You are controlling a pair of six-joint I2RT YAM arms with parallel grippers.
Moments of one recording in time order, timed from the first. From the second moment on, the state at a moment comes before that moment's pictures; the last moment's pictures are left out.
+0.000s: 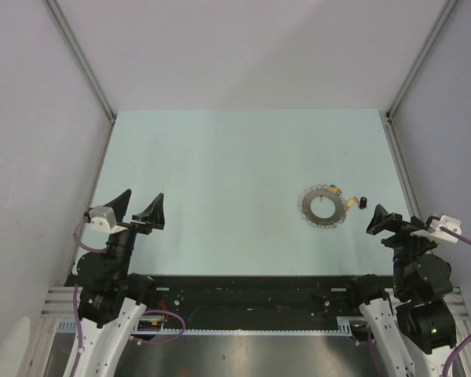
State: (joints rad) left arm -0.33 0.00 0.44 -0.12 -0.13 -0.16; right arm 0.23 0.05 0.74 -0.67 0.47 0.21
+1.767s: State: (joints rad) left arm -0.42 0.00 0.43 -0.25 -0.23 -0.32; right arm 0.12 1.68 1.00 -0.64 0.24 0.48
